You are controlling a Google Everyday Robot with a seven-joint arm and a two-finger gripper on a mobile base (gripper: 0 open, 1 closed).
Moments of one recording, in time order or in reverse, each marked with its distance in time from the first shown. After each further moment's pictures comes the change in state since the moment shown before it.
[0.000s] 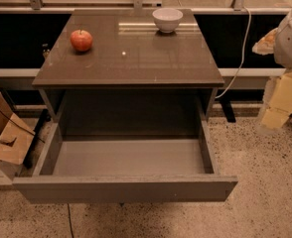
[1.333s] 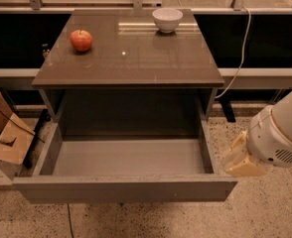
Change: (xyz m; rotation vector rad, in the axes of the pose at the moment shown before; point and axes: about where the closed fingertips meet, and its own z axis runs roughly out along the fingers) arm 0.019 0.111 0.119 -0.239 -0.126 0.075
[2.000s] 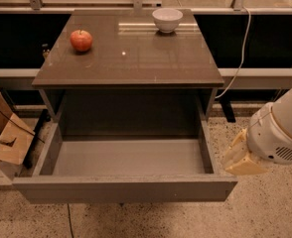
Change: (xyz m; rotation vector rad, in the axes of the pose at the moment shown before) arm -0.002 -0.001 -0.005 0.005 0.003 -0.006
